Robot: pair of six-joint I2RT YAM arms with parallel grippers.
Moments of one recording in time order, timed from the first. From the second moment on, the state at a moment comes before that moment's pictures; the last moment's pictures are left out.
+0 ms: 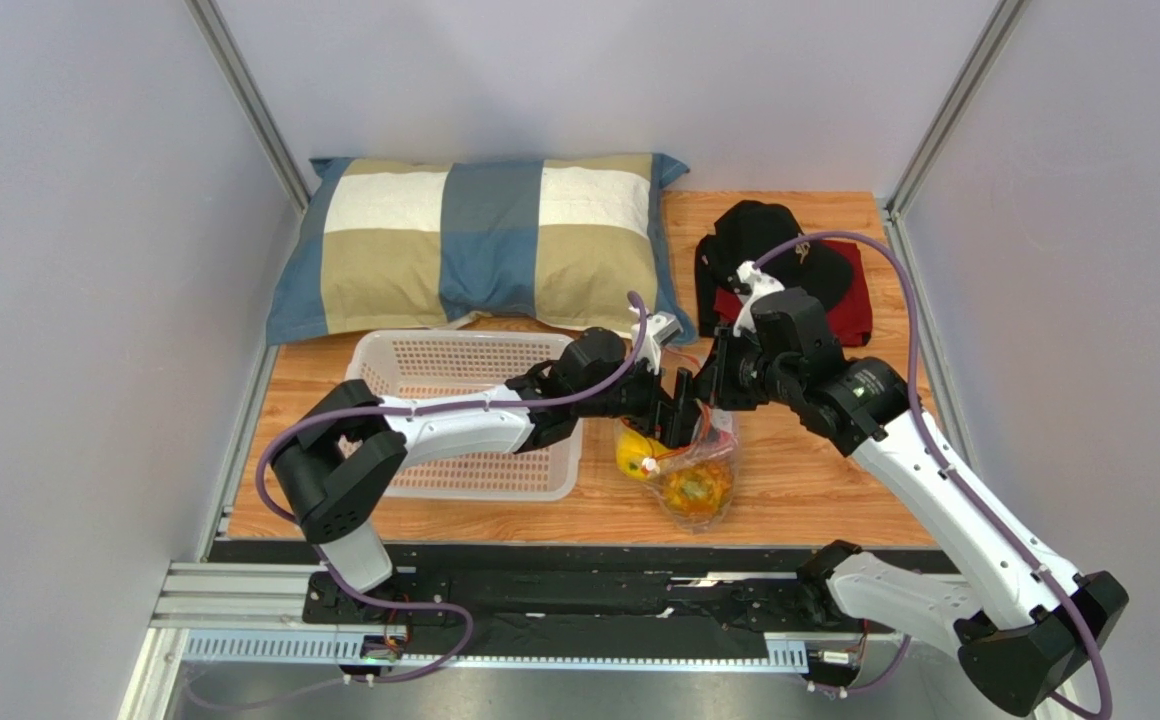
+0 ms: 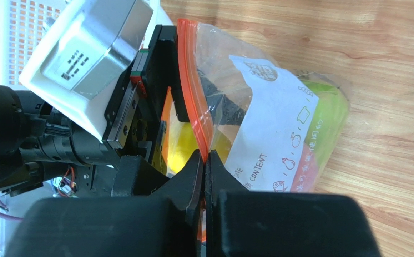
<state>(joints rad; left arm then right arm) -0.96 1.69 1.00 0.33 0.39 -0.61 0.57 1.03 1.10 -0.78 -0.08 0.54</state>
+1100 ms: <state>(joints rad) -1.00 1.71 1.11 0.15 0.35 -0.47 0.57 0.90 1.04 -0.83 -0.05 0.55</state>
